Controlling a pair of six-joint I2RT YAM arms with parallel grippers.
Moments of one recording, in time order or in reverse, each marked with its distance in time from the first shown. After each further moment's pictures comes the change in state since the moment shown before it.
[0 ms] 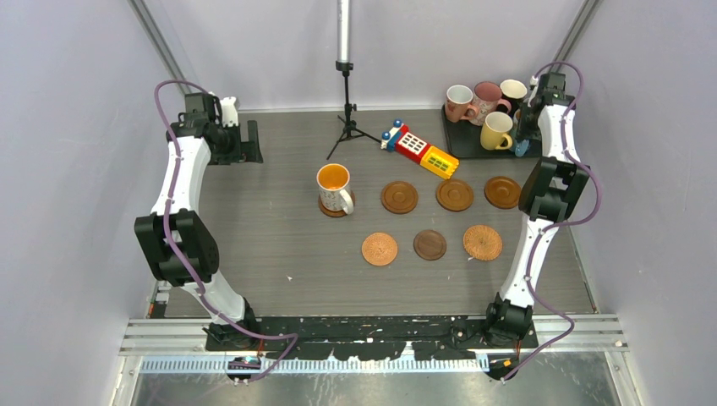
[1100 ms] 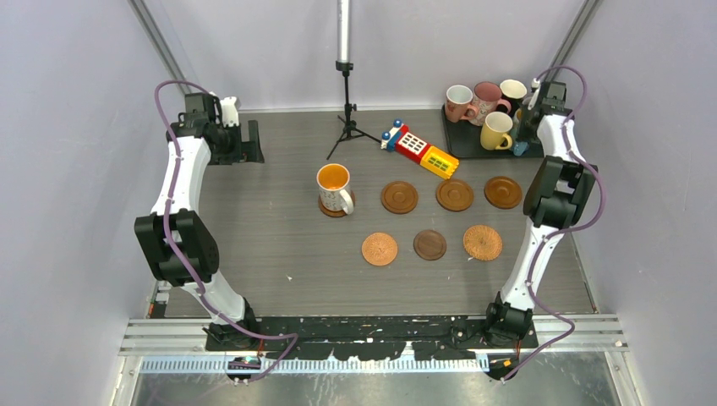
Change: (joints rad) left arm 0.000 0.000 0.000 -0.001 0.021 0.000; right arm -0.007 -0.146 -0.310 0.291 -0.027 0.010
